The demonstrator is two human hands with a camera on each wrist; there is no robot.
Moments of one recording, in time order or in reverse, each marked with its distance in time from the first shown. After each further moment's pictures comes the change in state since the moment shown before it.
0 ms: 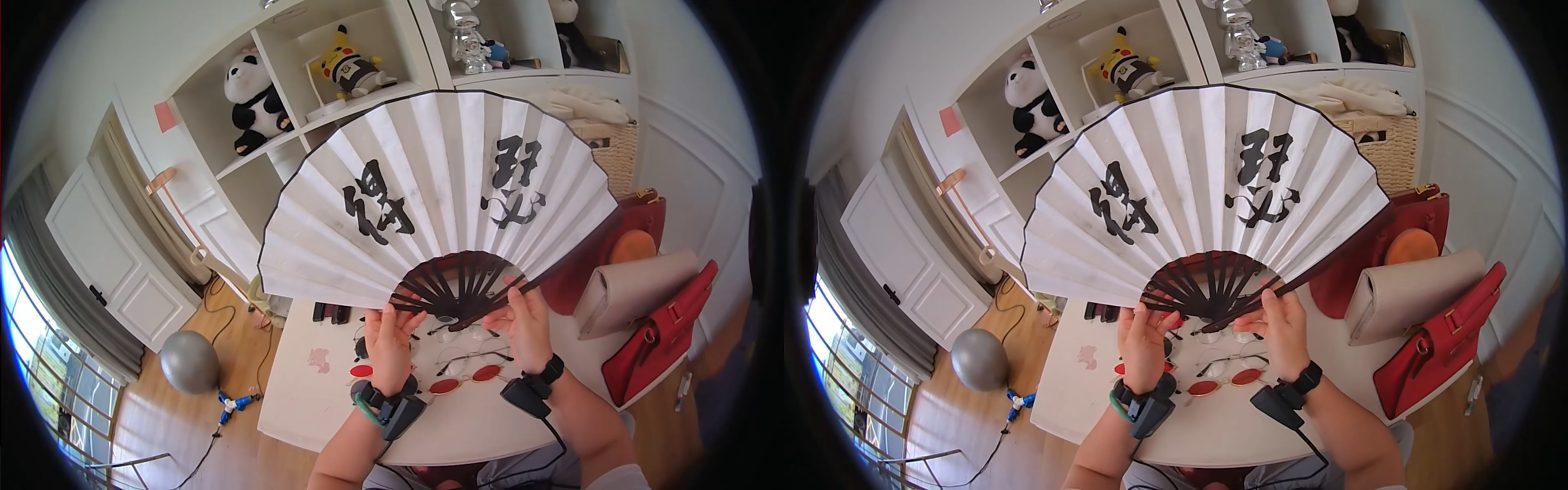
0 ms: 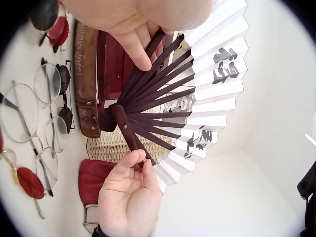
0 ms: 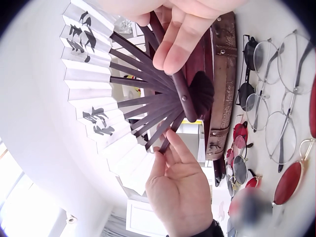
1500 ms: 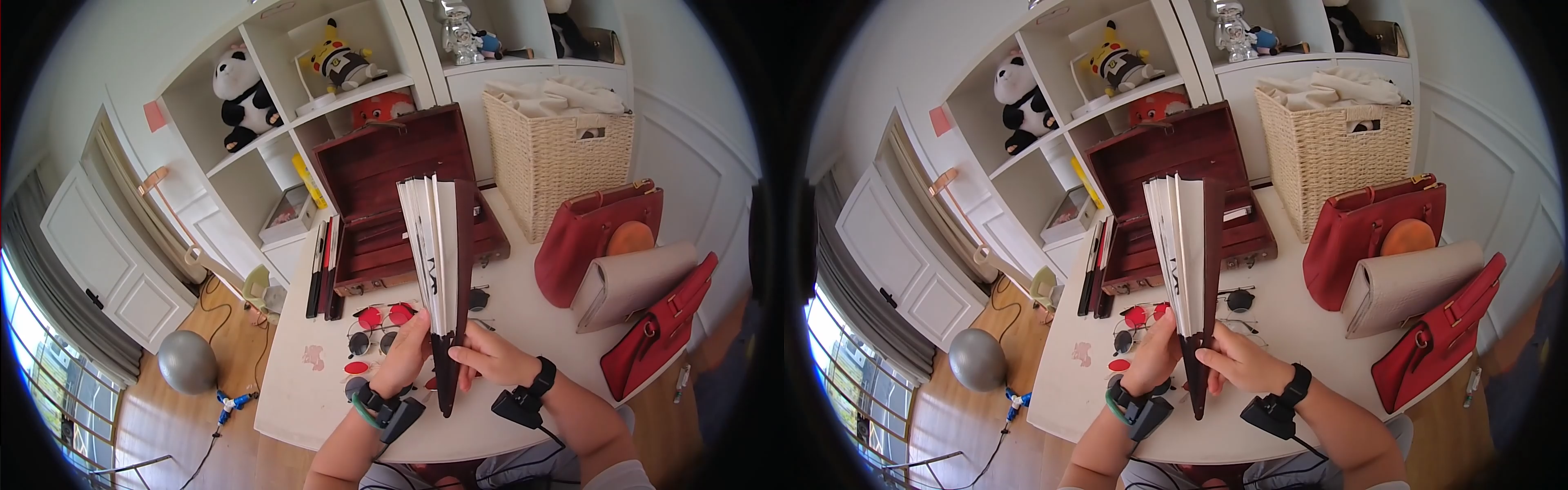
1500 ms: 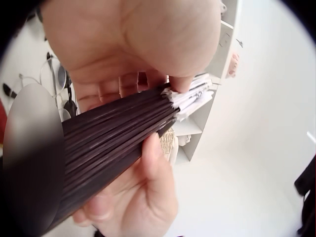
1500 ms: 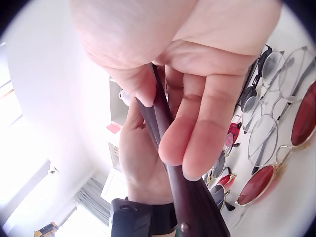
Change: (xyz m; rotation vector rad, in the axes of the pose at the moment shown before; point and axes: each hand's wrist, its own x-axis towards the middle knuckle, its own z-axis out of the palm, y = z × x) left_hand -0.013 0.003 0.006 0.119 -0.427 -0.549; right_hand -0.022 -0.004 0.011 -0.333 -0.740 0.393
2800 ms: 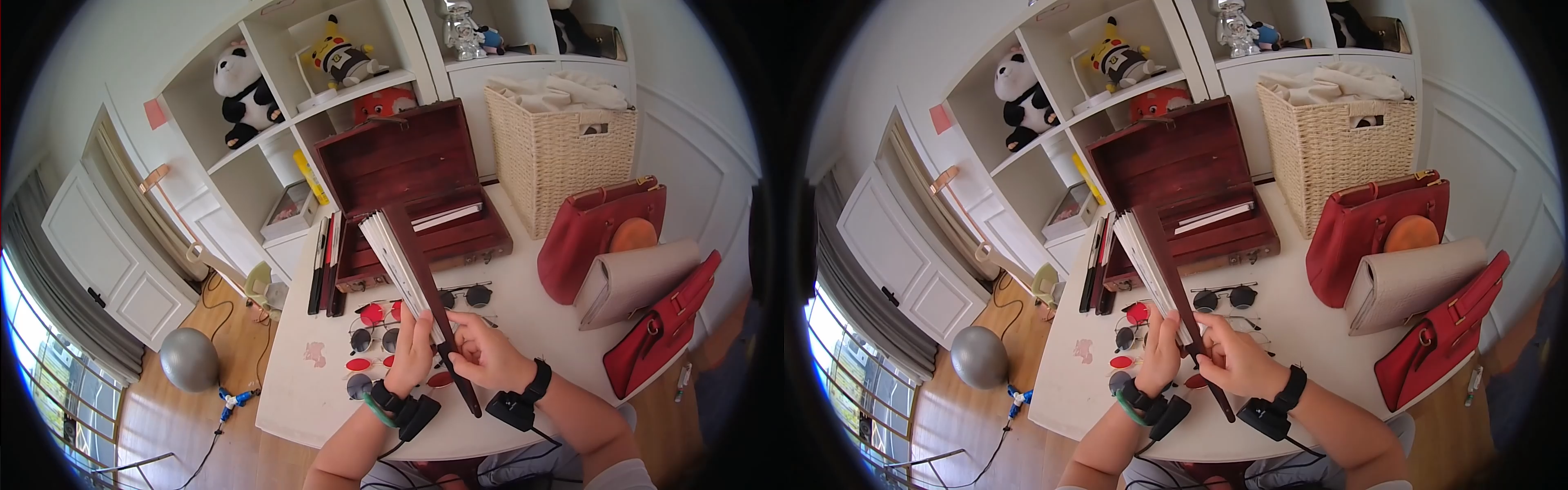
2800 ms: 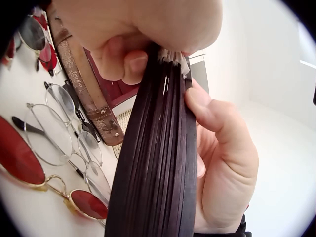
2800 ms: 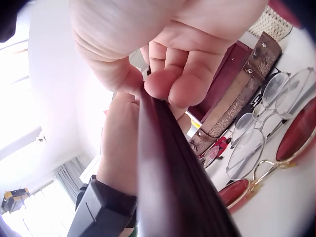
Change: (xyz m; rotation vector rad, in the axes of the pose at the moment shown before) left_hand 0.001 -0.011 0.009 0.461 0.350 0.332; right_hand 0.002 0.014 0.009 -0.353 0.206 -0.310
